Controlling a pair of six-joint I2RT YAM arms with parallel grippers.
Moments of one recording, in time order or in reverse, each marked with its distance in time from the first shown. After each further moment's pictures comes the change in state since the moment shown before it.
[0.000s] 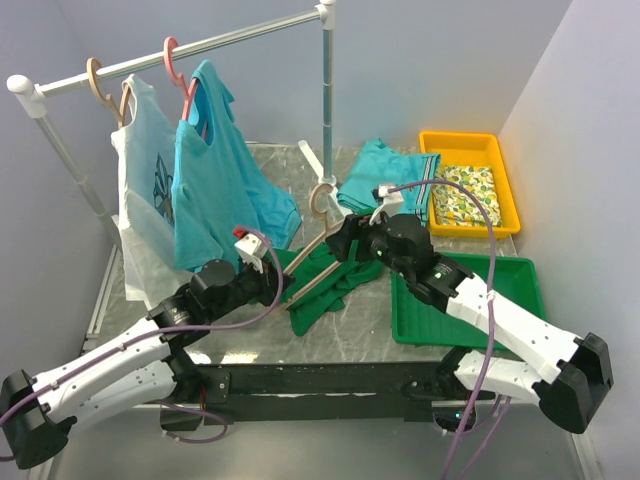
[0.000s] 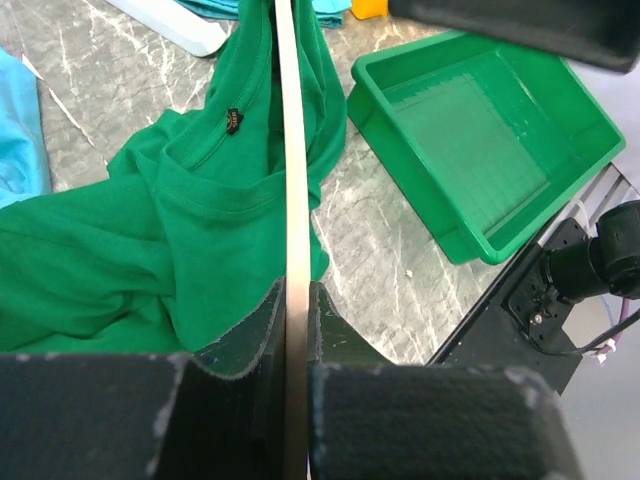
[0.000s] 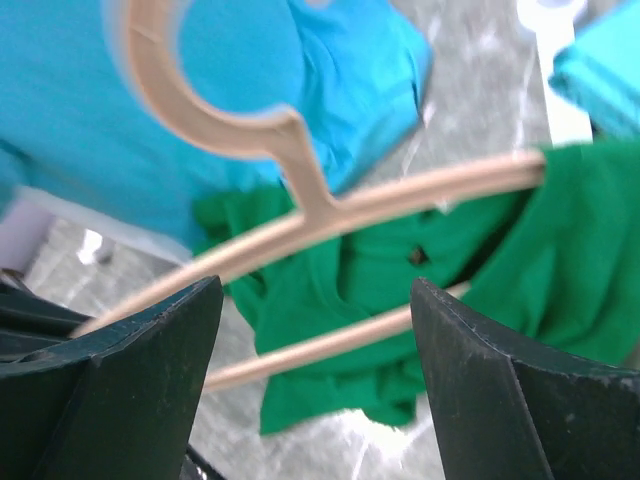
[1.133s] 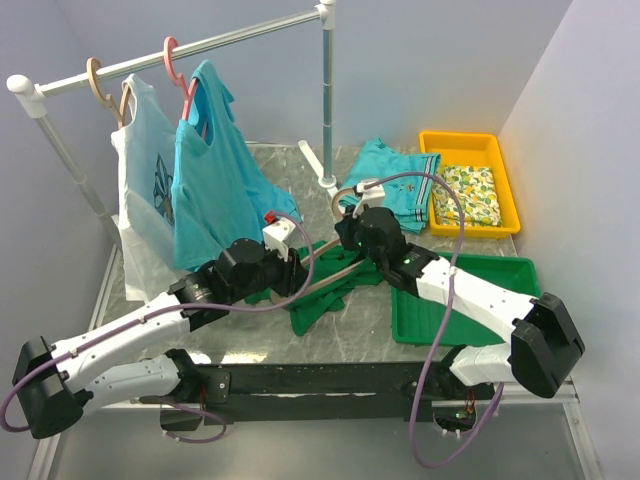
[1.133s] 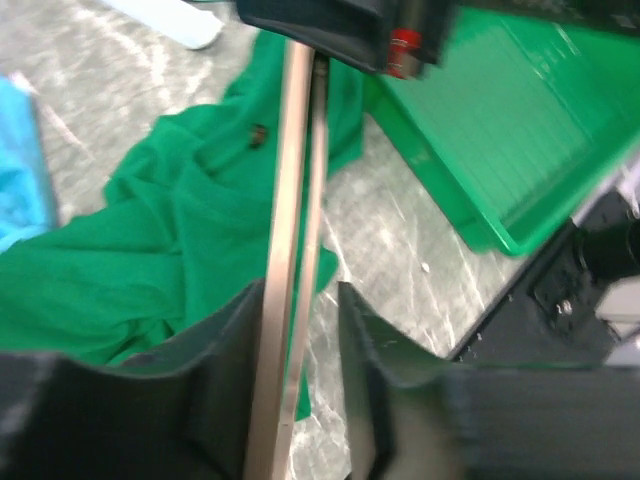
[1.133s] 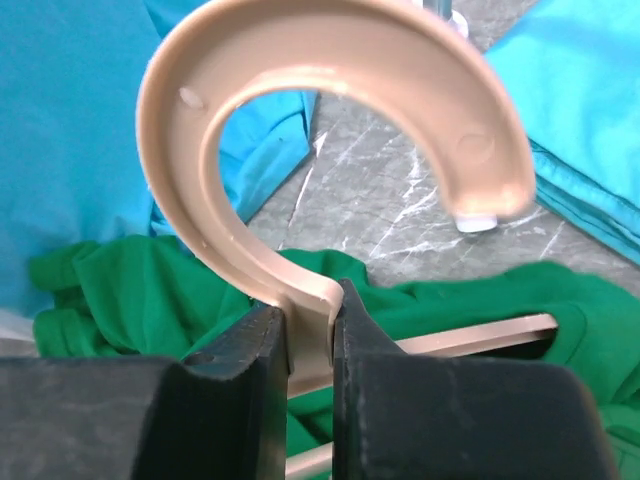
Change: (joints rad) left arm -0.046 0.245 0.224 -0.111 0.005 0.100; right arm 0.000 0.233 0.019 0.171 0.203 -0.148
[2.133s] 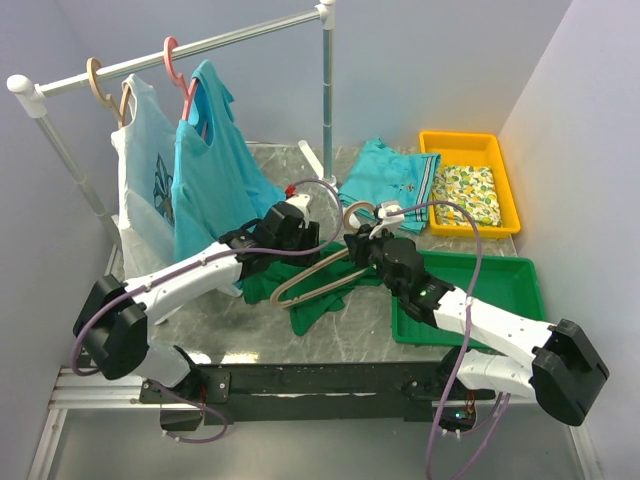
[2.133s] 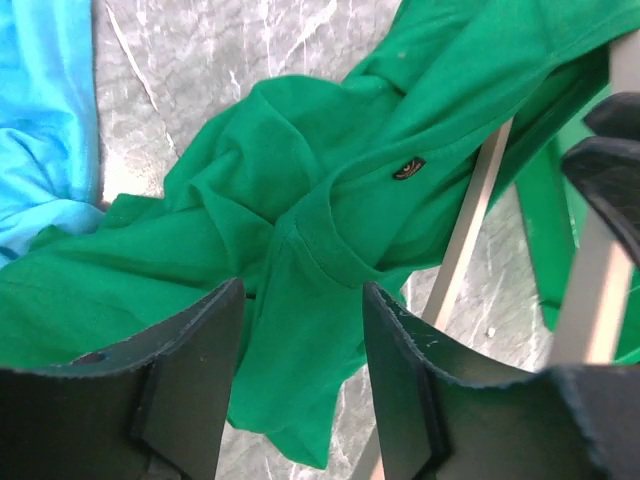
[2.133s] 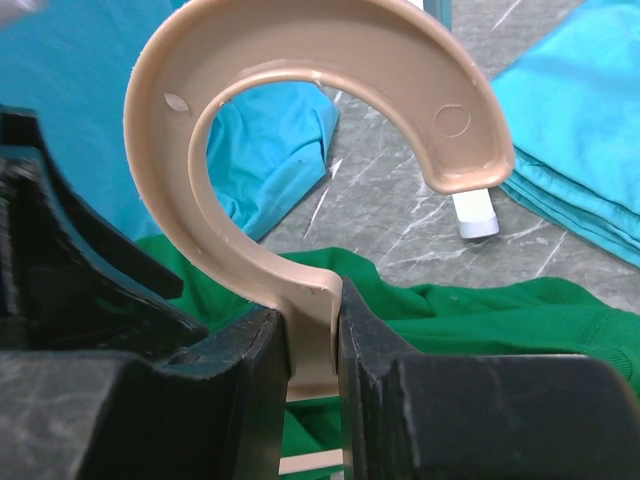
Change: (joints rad) left arm 0.125 0.449 0.303 -0.183 -0.070 -0.161; right arm 0.027 -0.198 -0.295 0.300 0.028 -0.017
